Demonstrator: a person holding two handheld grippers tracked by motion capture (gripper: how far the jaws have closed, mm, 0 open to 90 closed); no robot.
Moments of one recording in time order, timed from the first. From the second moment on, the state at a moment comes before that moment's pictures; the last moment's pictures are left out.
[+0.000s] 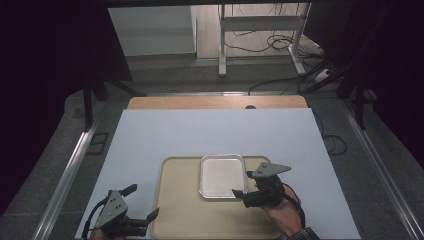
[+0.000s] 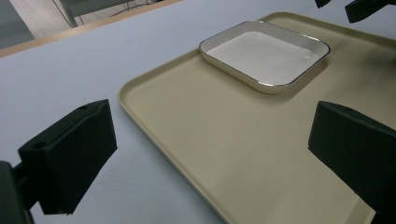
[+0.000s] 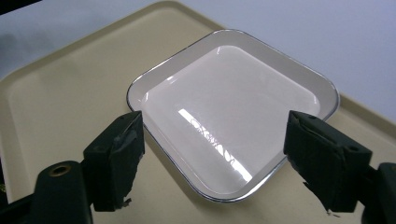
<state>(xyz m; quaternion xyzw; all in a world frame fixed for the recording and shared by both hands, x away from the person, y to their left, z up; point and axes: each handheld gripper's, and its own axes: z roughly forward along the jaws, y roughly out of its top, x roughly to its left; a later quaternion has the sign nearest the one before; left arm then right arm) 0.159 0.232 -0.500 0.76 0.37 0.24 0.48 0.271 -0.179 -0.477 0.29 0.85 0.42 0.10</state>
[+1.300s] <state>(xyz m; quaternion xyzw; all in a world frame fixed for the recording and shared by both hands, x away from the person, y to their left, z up) 0.159 0.230 -0.500 0.76 0.36 0.24 0.47 0.260 -0.207 -0.464 0.30 0.84 0.43 0.15</state>
